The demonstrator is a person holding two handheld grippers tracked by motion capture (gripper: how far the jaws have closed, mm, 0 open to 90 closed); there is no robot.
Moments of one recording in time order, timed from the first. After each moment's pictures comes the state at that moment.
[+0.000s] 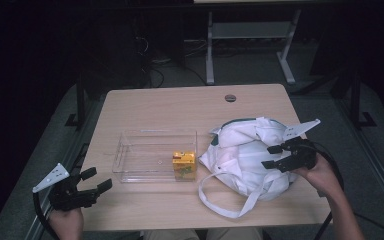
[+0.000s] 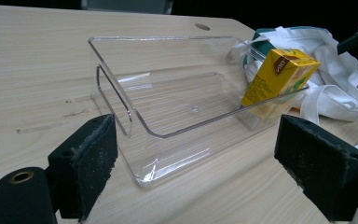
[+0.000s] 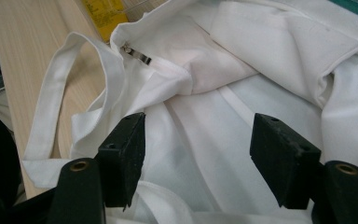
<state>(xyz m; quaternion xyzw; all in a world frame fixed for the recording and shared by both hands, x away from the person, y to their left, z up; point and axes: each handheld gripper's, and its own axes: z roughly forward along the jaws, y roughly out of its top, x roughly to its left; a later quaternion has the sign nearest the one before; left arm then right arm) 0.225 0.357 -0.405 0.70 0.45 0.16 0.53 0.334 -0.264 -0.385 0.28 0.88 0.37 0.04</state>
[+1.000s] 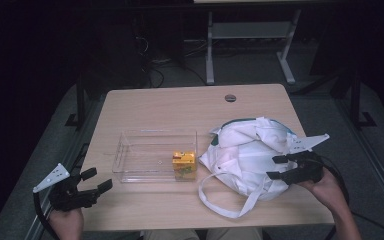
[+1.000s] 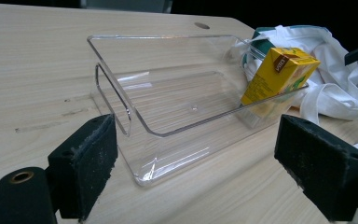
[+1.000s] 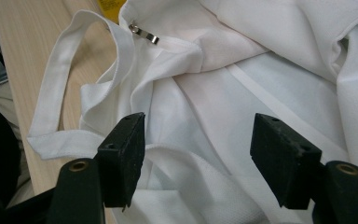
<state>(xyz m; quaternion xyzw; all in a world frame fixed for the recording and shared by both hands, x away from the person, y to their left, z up) 0.226 0.358 -0.405 0.71 0.44 0.16 0.53 0.306 -0.278 -0.404 0.29 0.87 0.39 0.05</state>
